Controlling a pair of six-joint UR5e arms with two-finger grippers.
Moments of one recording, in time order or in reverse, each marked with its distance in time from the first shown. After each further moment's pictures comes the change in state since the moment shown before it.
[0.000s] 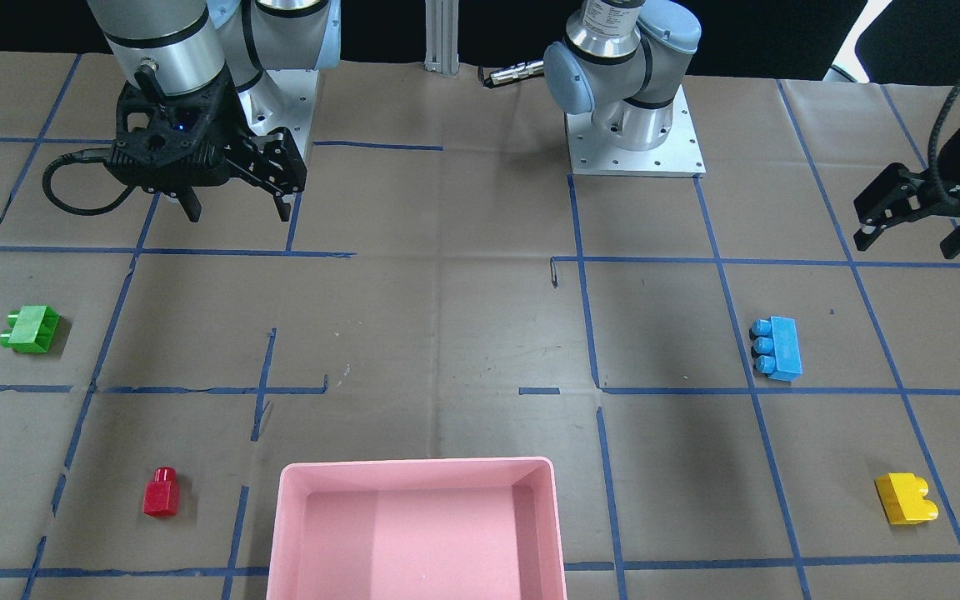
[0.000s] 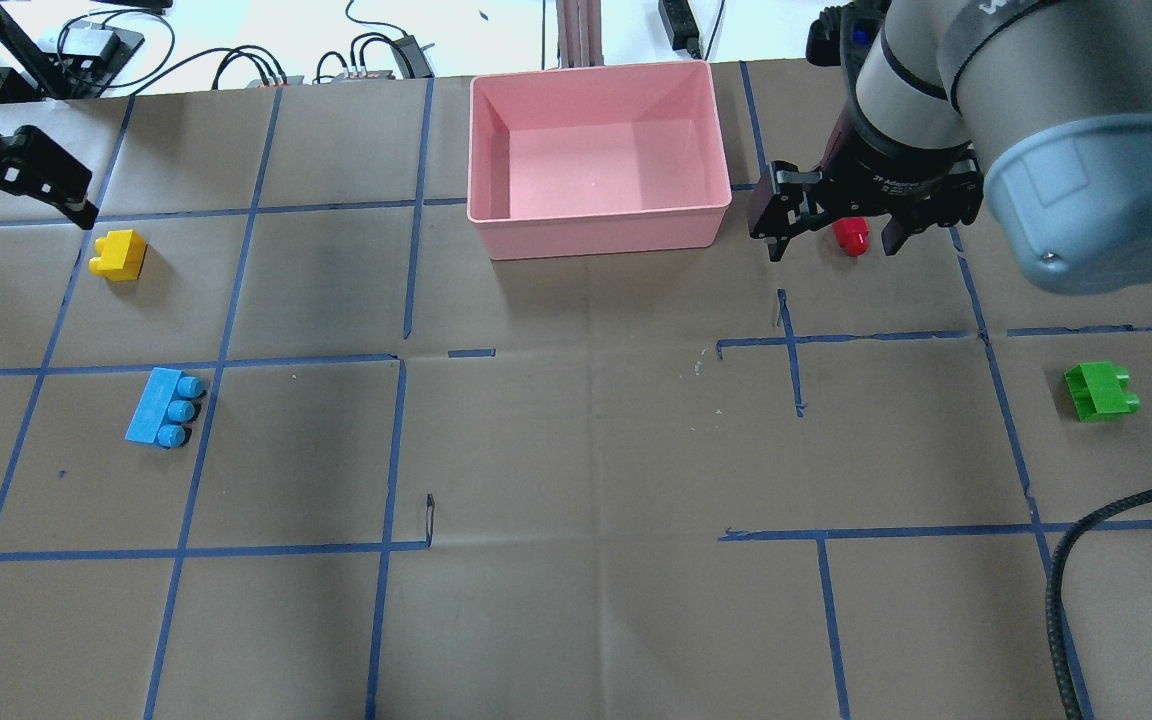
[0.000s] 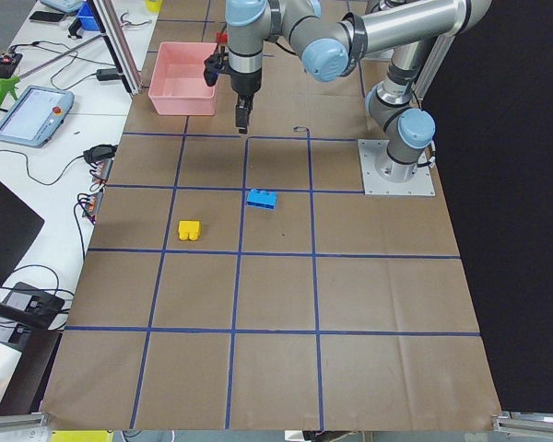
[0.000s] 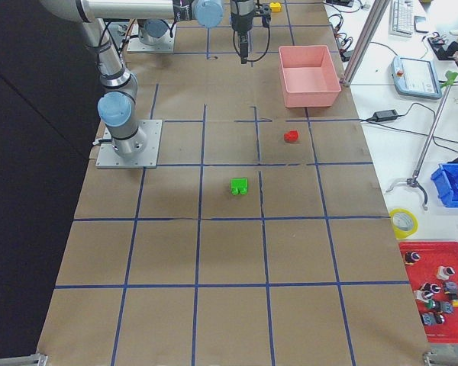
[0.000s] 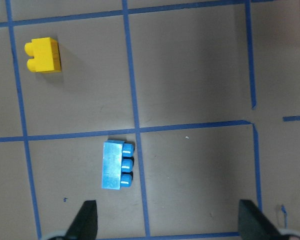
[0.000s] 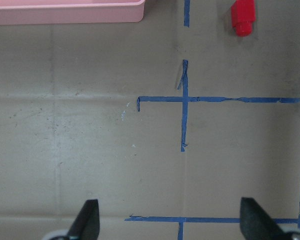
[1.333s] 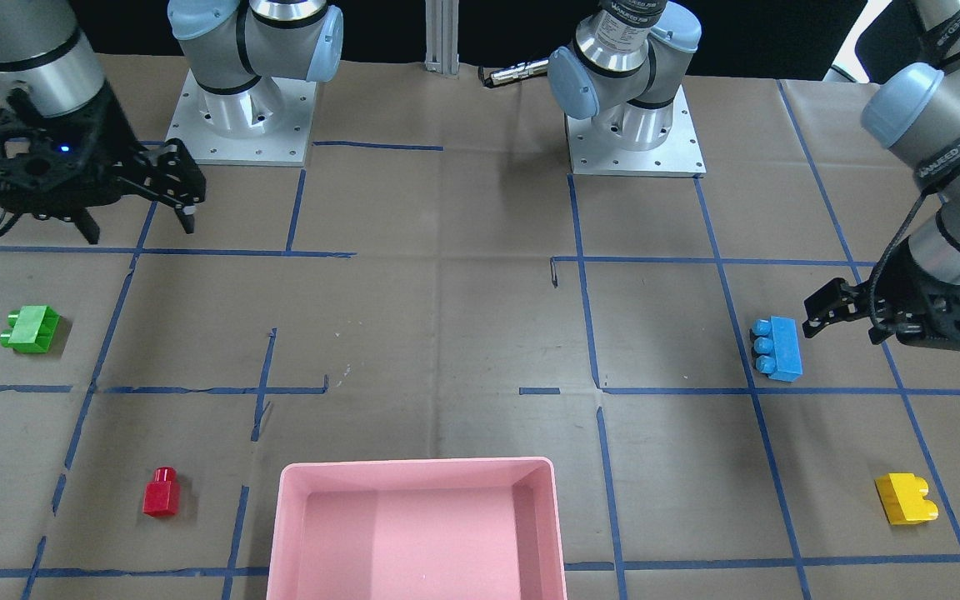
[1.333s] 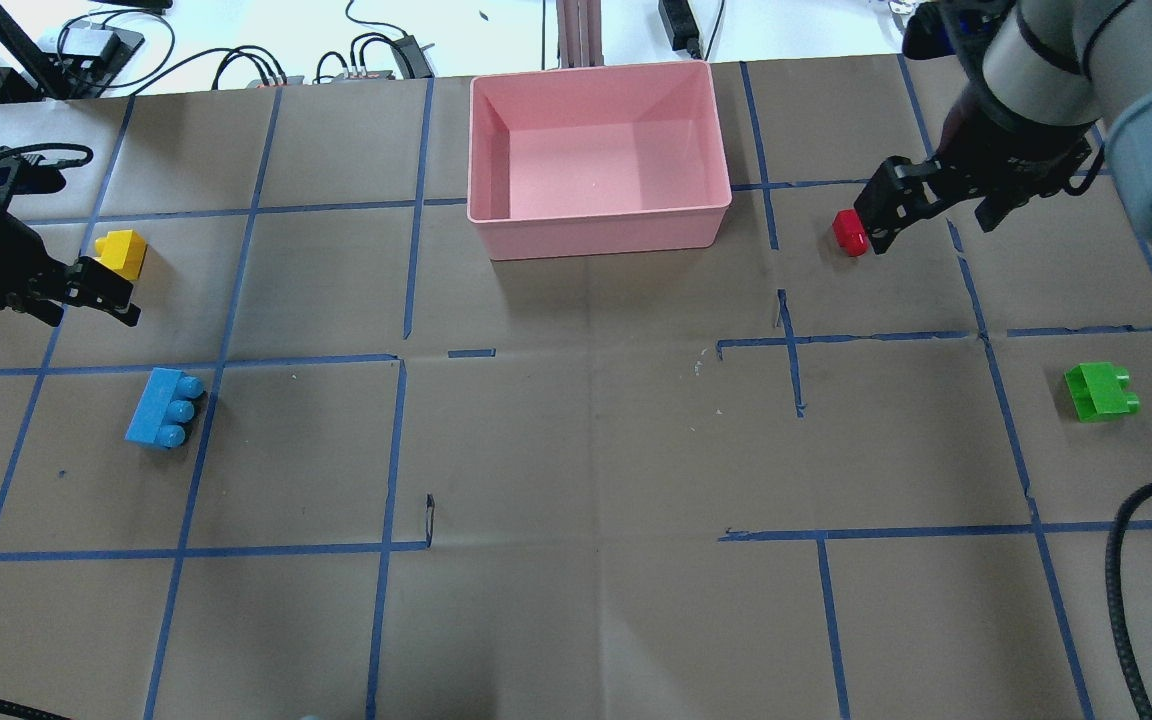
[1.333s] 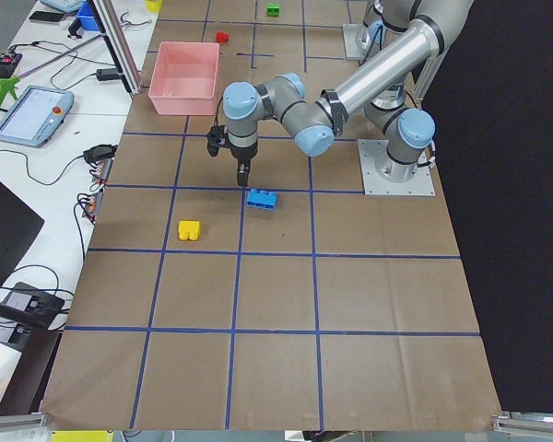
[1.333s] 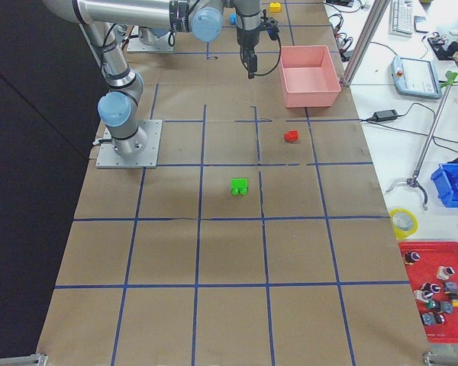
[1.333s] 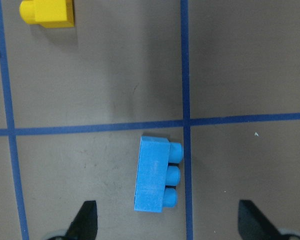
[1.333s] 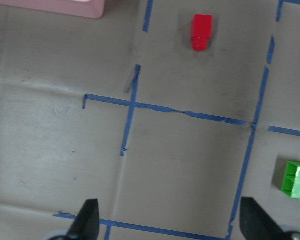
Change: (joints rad) left arm 0.026 -0.185 -0.258 0.406 -0.066 -0.014; right arm -0.237 -0.007 0.015 -0.006 -0.003 -0.407
